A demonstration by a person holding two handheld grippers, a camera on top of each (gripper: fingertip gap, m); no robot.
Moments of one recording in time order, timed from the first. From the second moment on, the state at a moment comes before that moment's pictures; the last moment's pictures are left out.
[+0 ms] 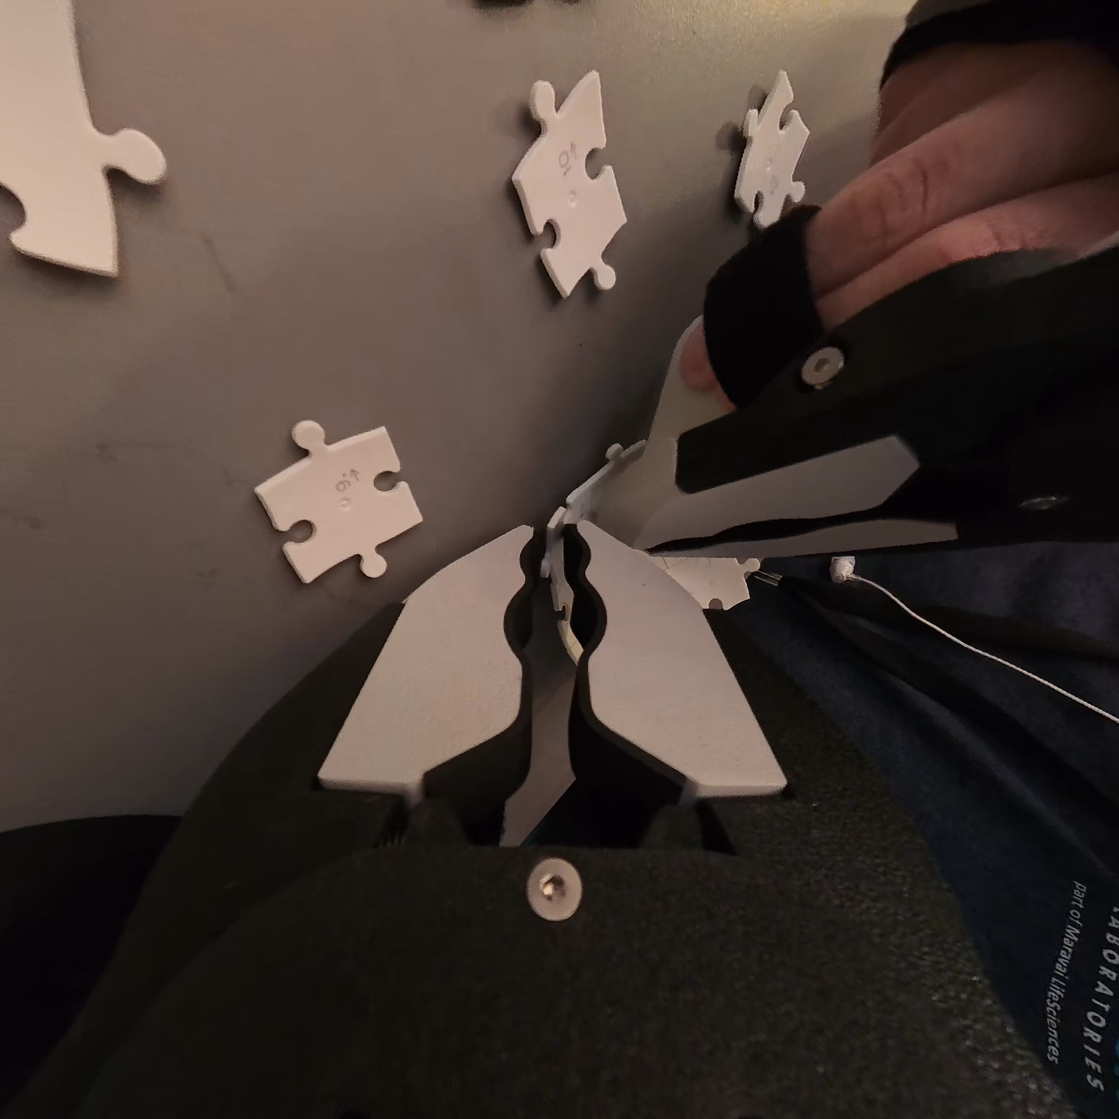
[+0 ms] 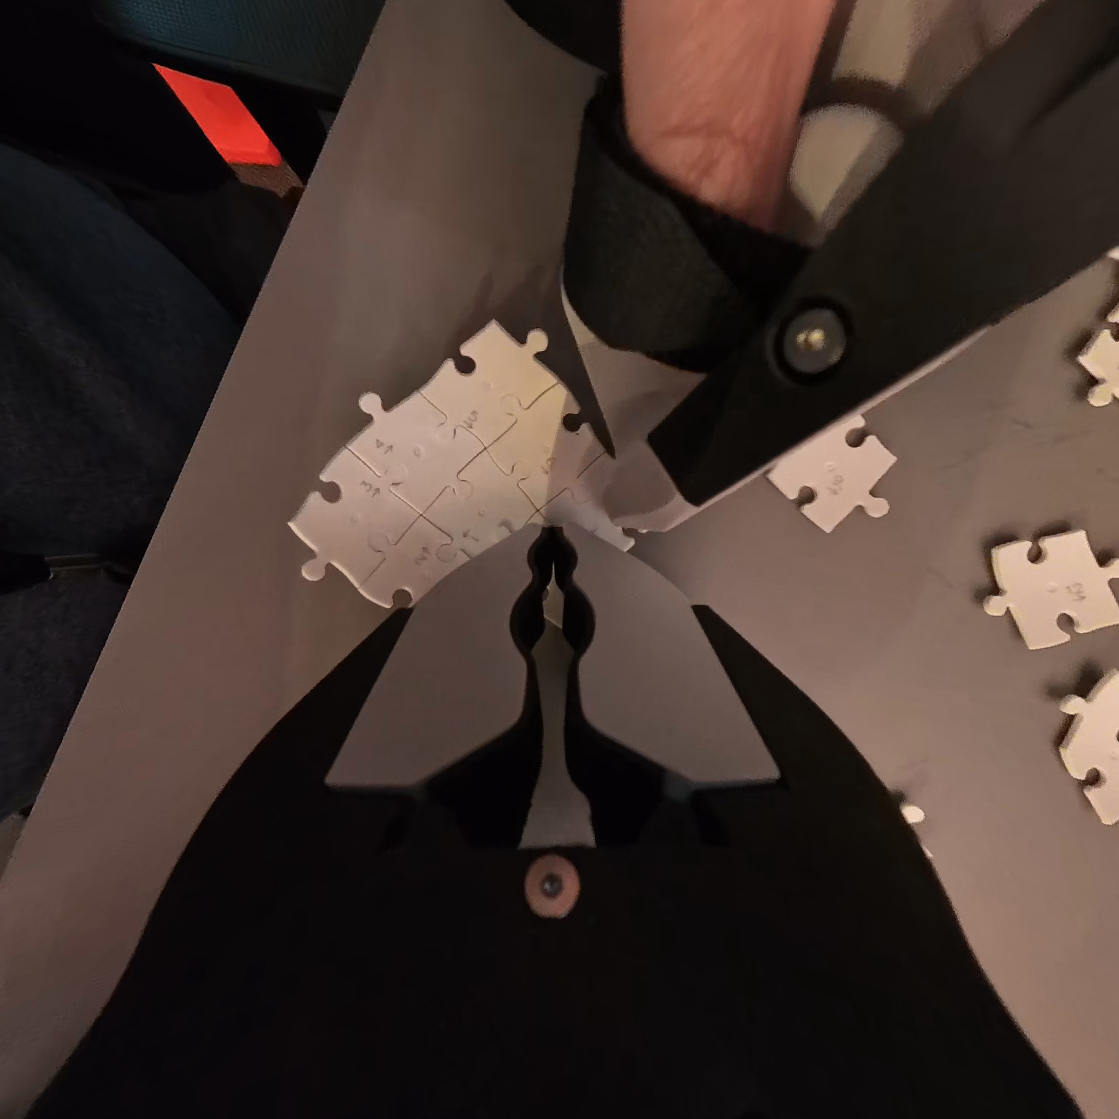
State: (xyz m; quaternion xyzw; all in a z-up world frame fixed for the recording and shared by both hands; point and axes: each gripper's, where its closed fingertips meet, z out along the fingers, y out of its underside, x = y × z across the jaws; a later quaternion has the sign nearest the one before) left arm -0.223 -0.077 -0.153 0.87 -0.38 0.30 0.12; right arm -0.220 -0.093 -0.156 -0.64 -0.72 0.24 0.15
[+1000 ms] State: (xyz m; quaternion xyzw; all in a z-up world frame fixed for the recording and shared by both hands) left arm -0.223 -0.078 -0.153 0.87 -0.38 0.30 0.12; right arm -0.219 -0.090 -0.129 -0.62 -0.70 0.30 0.18
